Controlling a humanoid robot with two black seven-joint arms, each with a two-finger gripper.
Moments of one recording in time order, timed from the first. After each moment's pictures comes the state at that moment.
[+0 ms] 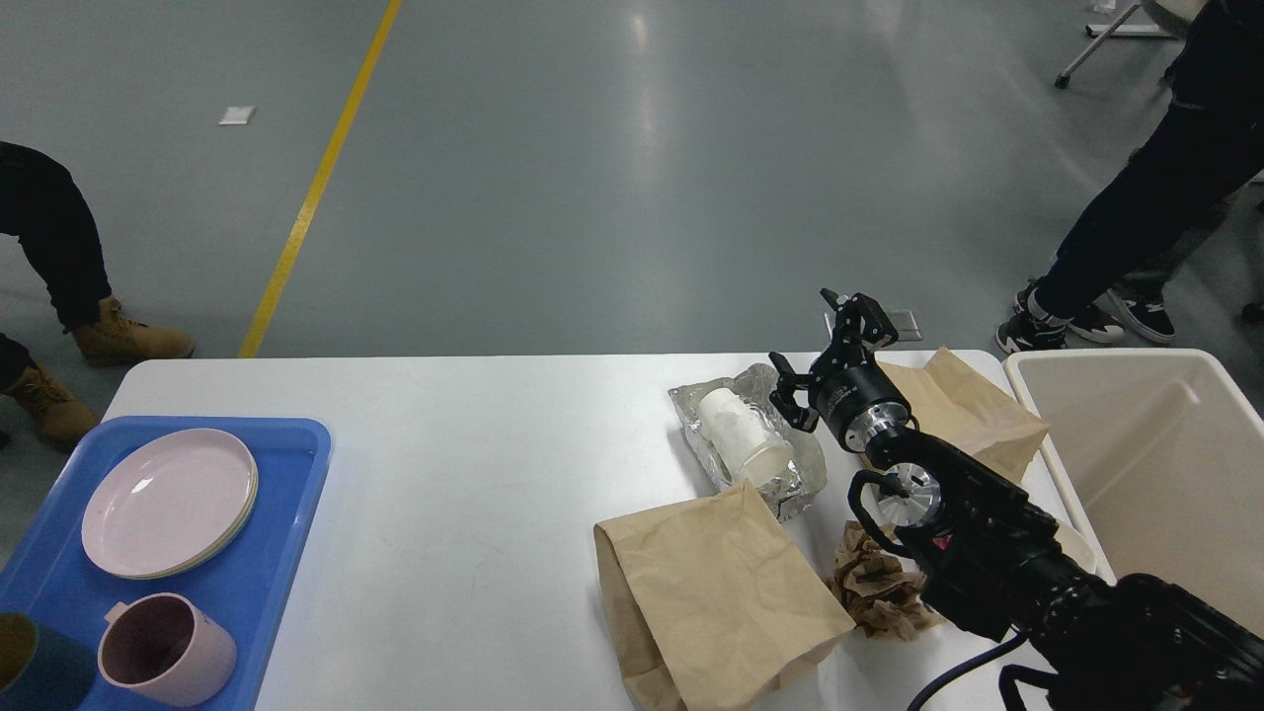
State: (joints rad) left arm -1.83 0.95 0.97 -0.70 -0.23 -0.71 0.20; right arm 0.72 0.04 0.76 0.31 -0.19 0.30 0.32
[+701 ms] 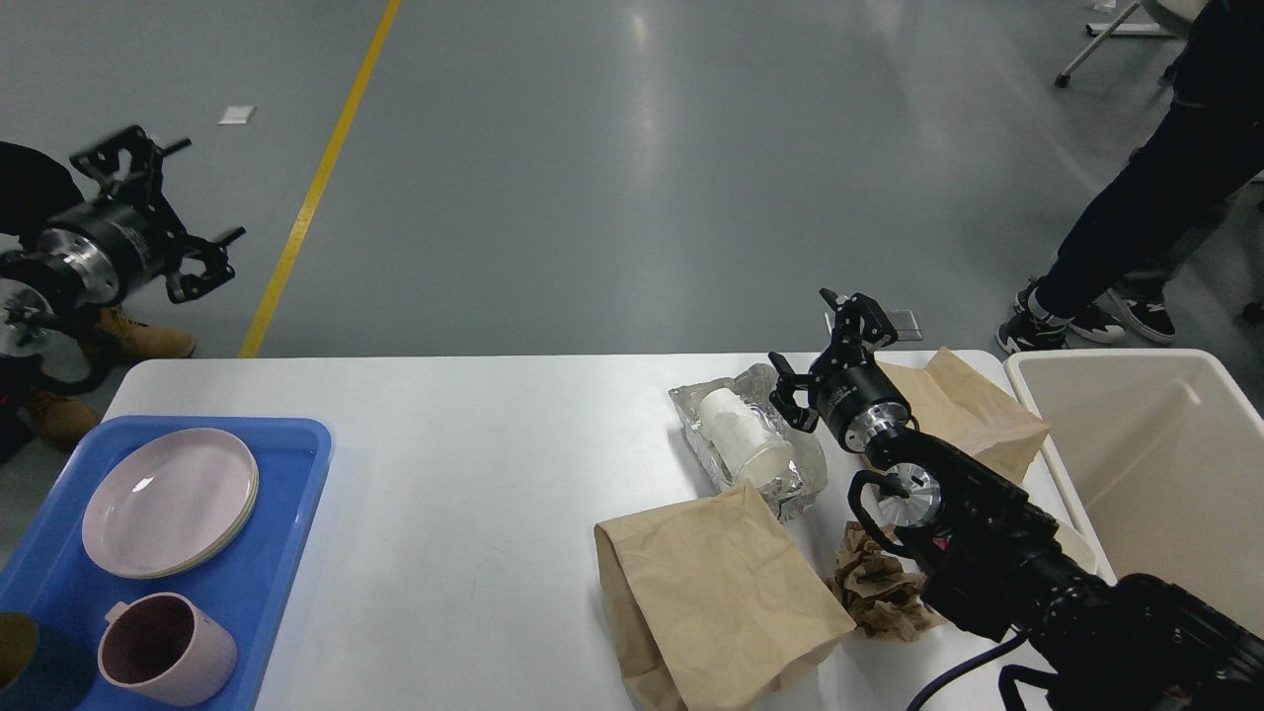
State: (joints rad) left arm -0.96 0.51 -0.49 -0.33 -0.27 -0.42 0.08; right arm 0.72 0.04 0.76 0.31 -0.19 0.30 0.32
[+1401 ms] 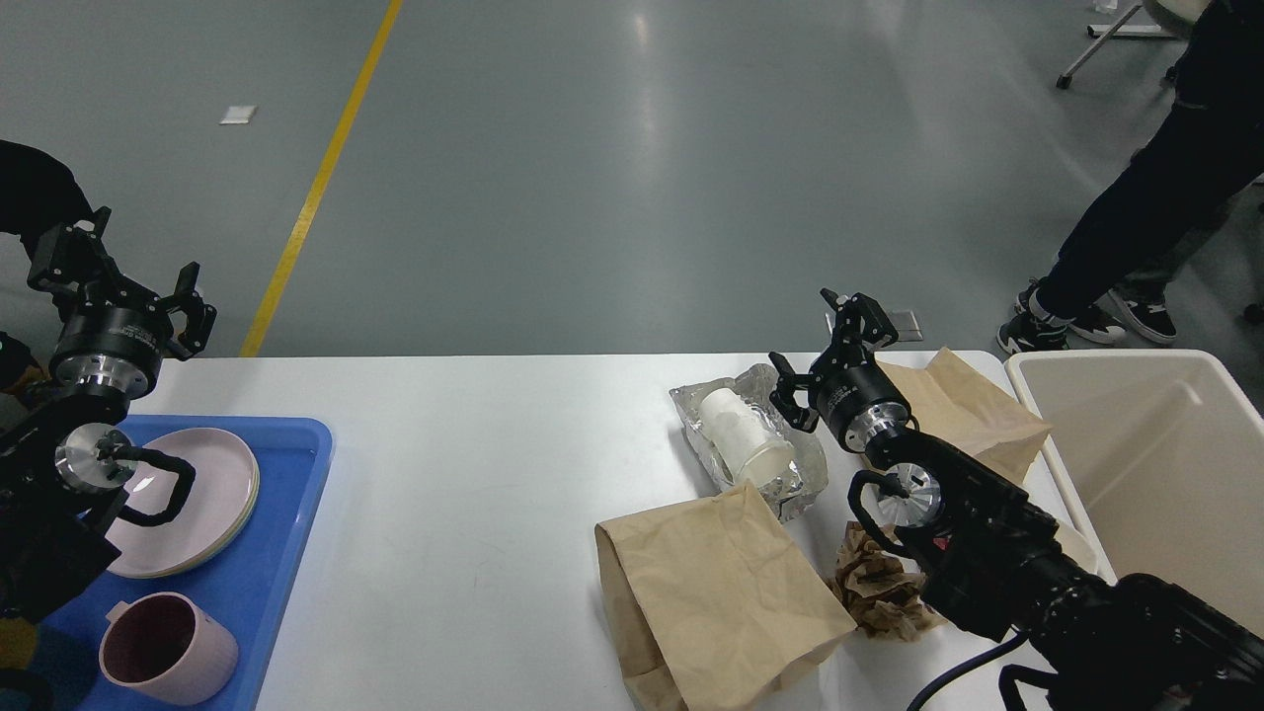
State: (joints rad) left arm -0.78 0.41 -0.59 -0.29 -0.27 -0.40 -0.46; right arm 0.72 0.04 0.76 0.31 -0.19 0.30 0.32
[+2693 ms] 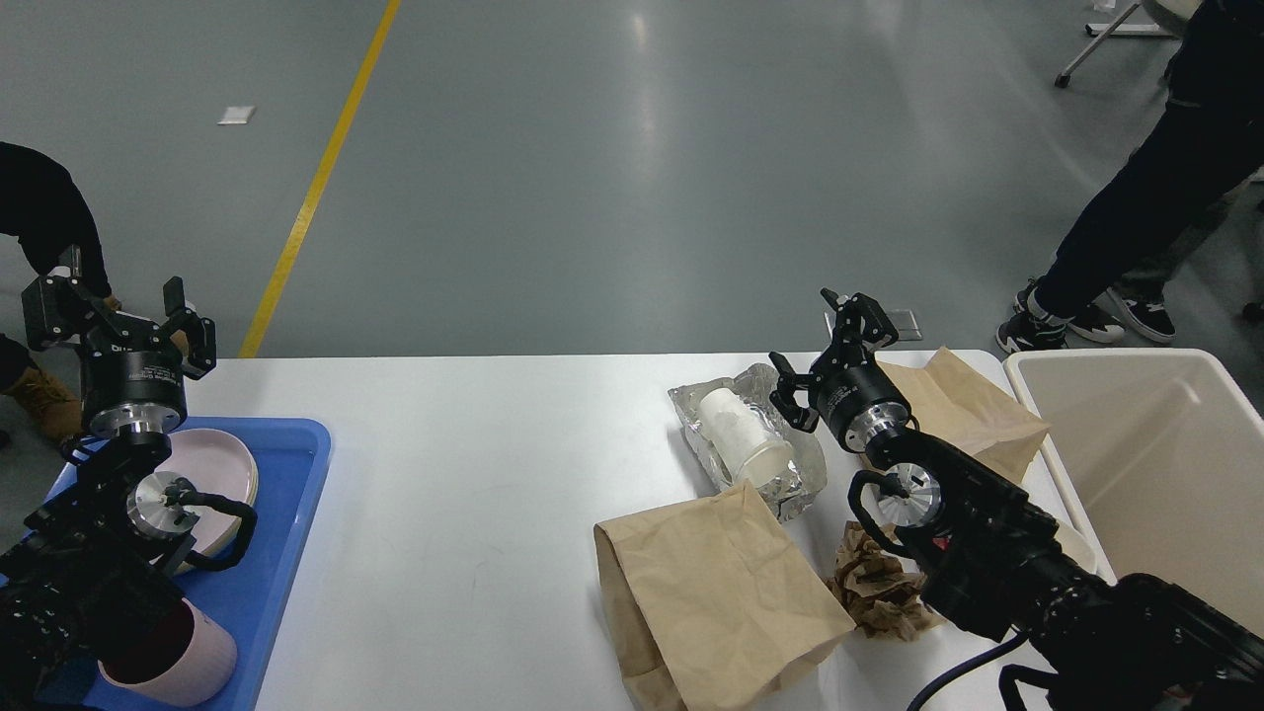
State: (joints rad) left arm -0.70 0.30 -0.64 -0.28 -0.27 -0.40 -0.81; right arm 0.72 0.04 0.76 0.31 -0.19 0.30 0.32
